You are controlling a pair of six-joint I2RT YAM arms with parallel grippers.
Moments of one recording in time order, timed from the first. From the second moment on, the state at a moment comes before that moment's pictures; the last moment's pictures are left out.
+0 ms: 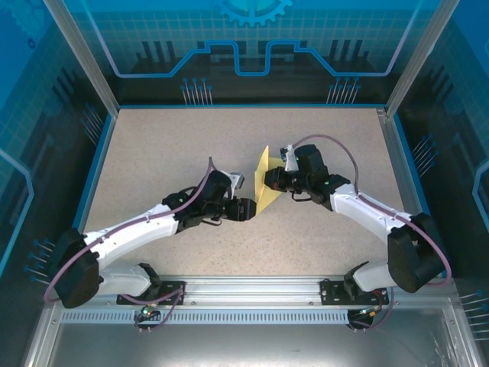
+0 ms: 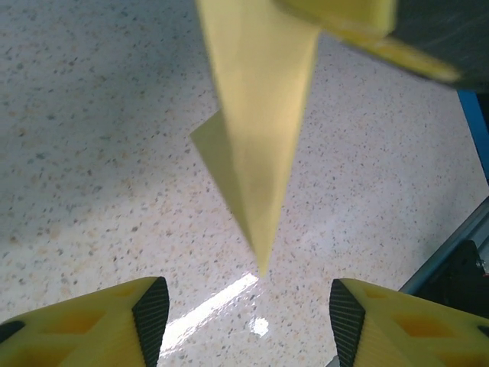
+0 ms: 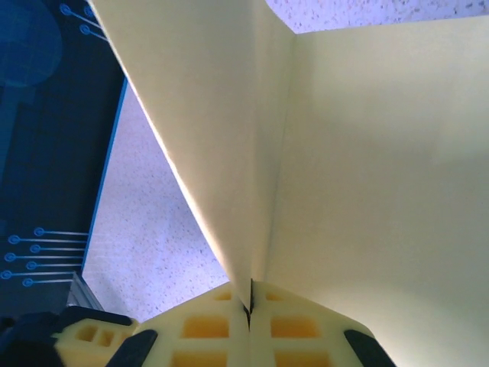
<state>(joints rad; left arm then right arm) -0.76 1.26 0.82 -0.32 0.17 -0.67 0.50 1.39 0.88 -0.12 -0.41 0.70</state>
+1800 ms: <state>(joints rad) -0.75 1.26 0.57 0.50 0.27 -1.26 0.47 1.23 0.74 0.16 -0.49 0.99</state>
